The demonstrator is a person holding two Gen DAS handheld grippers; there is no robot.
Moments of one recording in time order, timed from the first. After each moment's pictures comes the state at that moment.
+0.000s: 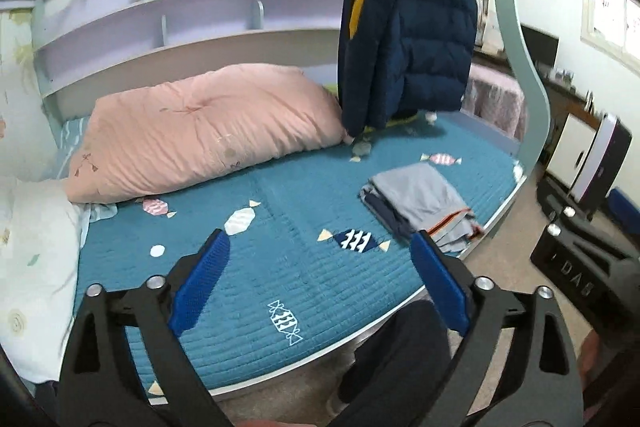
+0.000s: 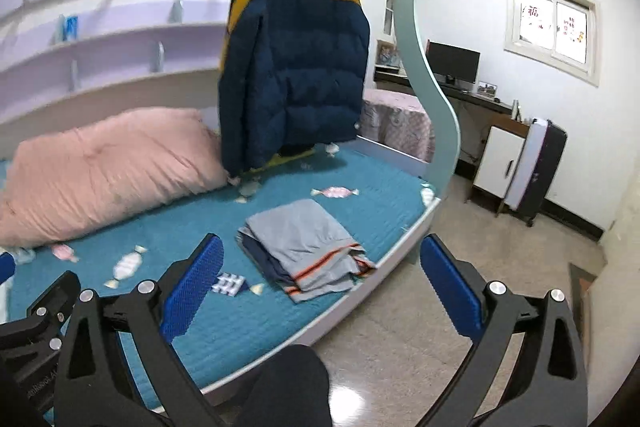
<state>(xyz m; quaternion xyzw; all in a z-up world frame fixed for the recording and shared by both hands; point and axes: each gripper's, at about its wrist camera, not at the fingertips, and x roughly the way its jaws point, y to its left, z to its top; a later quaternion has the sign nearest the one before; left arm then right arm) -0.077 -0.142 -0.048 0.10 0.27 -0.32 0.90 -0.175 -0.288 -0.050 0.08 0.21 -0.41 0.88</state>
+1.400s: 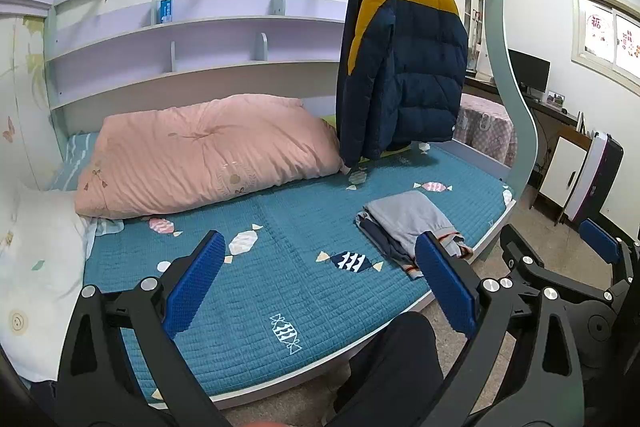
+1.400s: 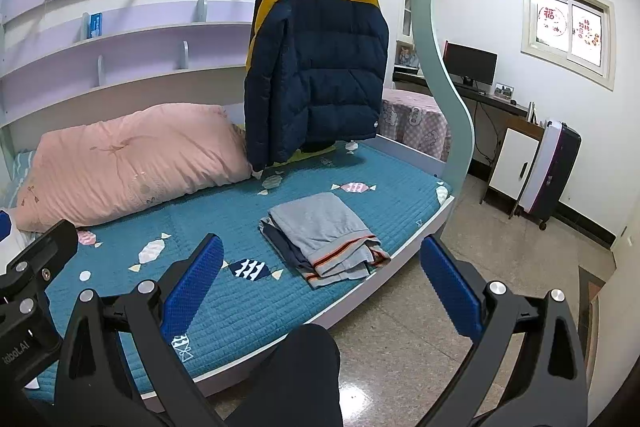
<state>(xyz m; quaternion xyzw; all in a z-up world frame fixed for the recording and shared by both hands) -0.108 -0.121 -0.019 0.08 0.23 -0.32 0.92 -0.189 -0.258 -0.041 0.08 0.22 -0.38 0.89</state>
